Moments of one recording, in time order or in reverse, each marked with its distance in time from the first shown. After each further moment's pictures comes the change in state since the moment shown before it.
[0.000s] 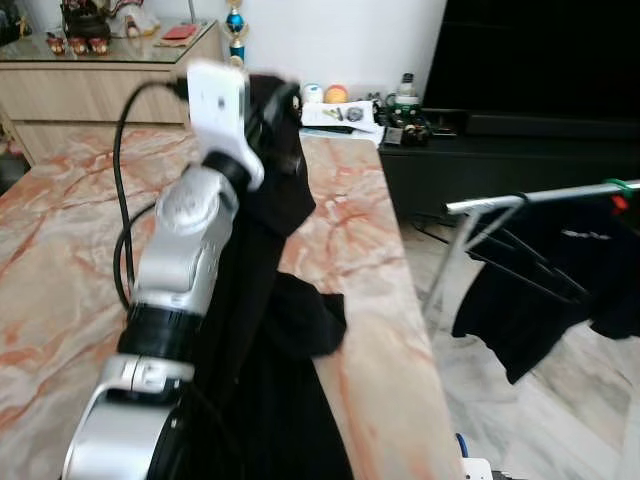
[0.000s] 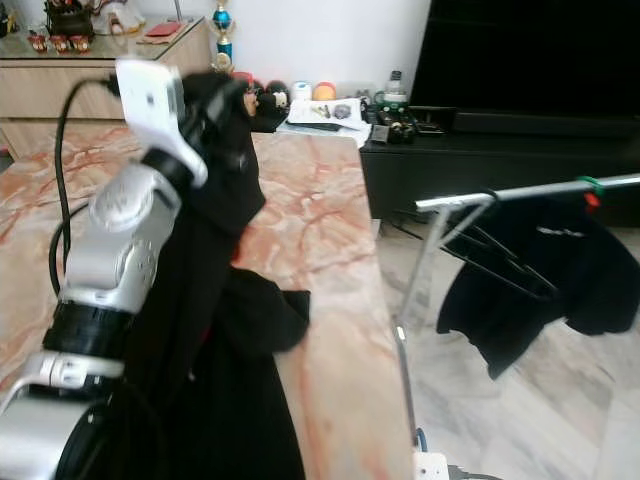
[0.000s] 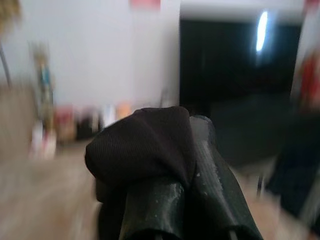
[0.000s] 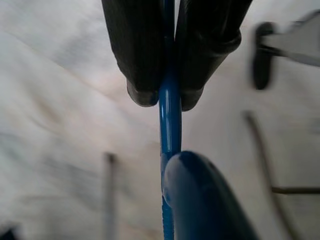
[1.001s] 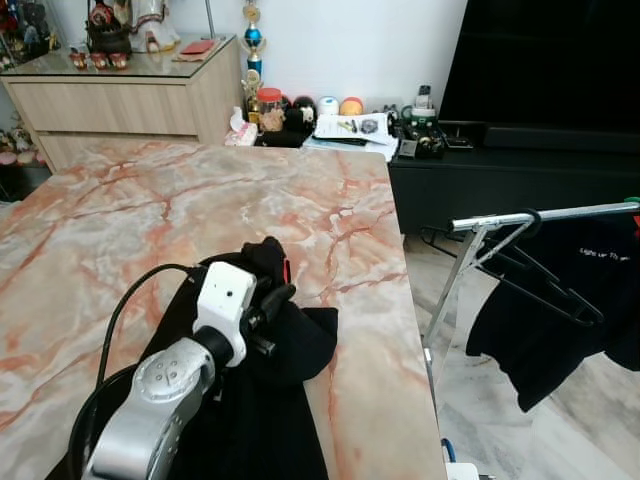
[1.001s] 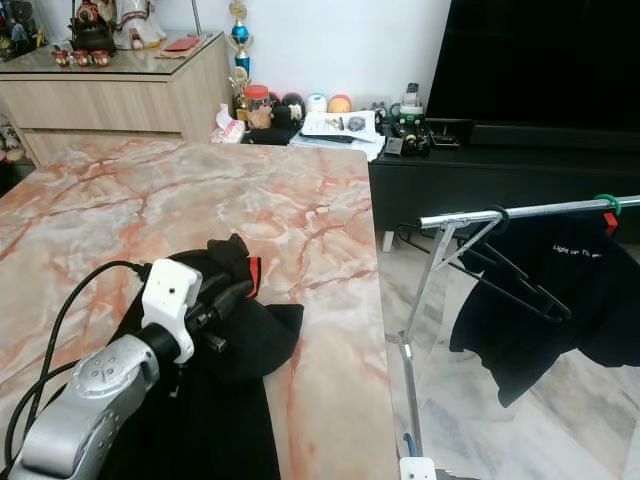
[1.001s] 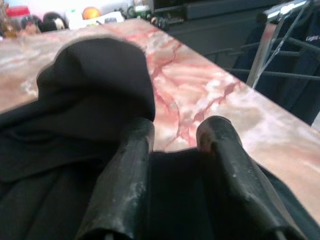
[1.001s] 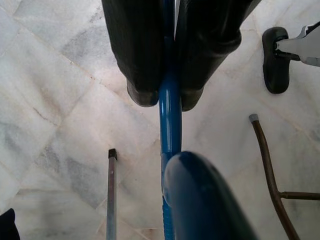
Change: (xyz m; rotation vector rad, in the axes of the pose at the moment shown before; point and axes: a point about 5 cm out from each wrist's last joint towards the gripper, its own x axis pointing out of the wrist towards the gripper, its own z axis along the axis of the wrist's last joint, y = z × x) left arm -0.116 -0.045 -0.069 -0.015 0.360 -0.080; right arm -0.003 -0.009 -0.012 -0.016 0.041 -0.021
